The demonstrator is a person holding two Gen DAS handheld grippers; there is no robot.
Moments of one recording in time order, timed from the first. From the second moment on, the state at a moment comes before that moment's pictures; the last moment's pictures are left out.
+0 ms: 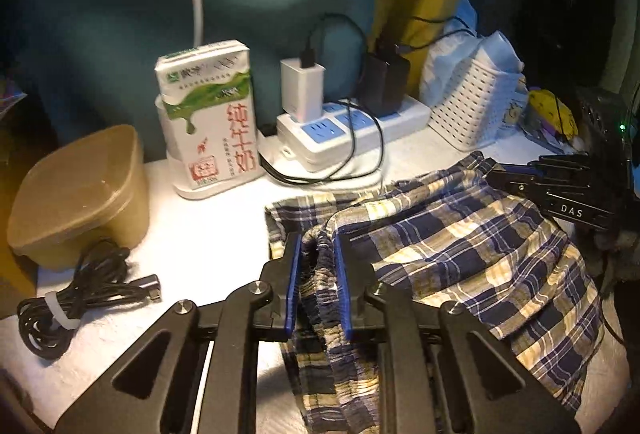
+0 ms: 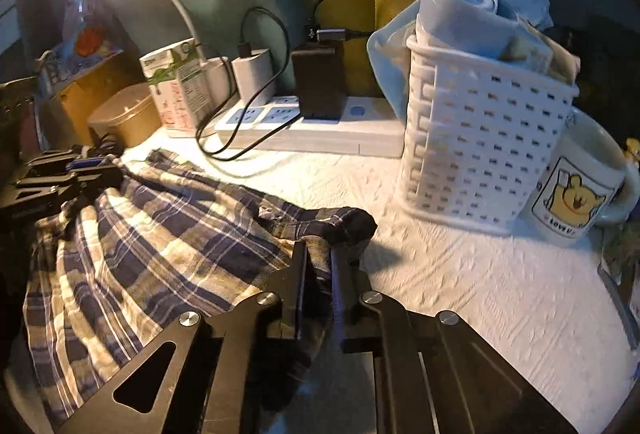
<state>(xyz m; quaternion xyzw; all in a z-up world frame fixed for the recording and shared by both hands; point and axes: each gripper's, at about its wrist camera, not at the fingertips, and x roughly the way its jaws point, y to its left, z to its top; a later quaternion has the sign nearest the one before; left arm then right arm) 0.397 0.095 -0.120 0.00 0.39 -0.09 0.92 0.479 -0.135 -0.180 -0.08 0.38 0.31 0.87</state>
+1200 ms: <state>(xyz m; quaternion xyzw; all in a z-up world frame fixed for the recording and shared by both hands) 0.326 0.113 -0.082 -0.09 0.37 -0.06 0.92 0.422 -0.174 -0.130 -0.06 0.35 0.26 0.90</state>
